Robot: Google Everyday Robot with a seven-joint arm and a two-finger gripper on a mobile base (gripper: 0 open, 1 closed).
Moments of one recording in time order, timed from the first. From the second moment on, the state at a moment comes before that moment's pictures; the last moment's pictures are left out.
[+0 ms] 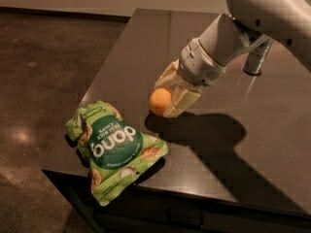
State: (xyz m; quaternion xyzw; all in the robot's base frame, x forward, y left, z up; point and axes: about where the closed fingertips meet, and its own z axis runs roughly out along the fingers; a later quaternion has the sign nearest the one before) arm 0.510 -0.035 0.886 -0.77 0.56 0.18 0.26
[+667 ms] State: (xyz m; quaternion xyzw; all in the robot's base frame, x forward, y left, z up) arm 0.495 -0.029 0.868 -0.81 0.52 0.18 0.21
